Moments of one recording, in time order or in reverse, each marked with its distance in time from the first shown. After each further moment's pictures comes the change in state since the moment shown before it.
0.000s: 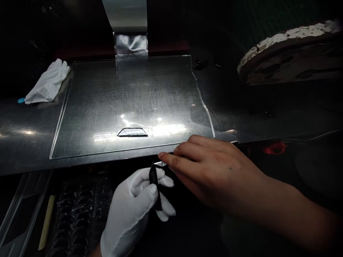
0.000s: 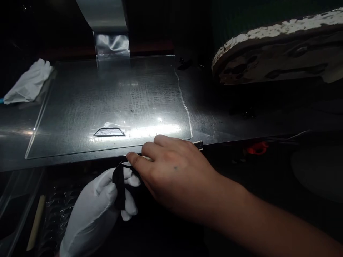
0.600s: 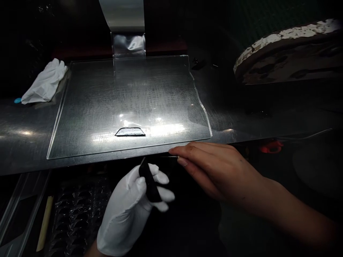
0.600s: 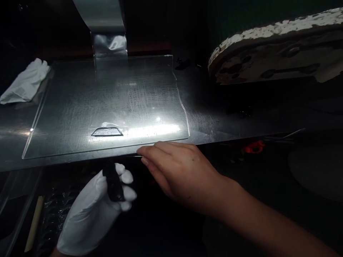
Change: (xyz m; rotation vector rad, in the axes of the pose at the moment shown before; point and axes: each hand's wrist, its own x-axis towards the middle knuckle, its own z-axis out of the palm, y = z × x) left_hand 0.002 -0.003 0.000 -0.350 -0.048 0.010; right_hand -0.019 0.011 0.011 0.285 0.167 0.098
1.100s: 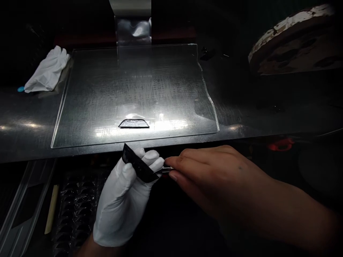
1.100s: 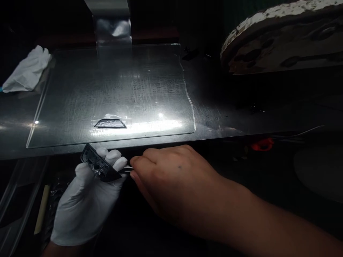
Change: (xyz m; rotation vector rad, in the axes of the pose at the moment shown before) left_hand 0.003 0.006 0.004 -0.134 0.112 0.277; right_hand 0.010 -0.029 -0.002 -0.023 -0.302 0.057
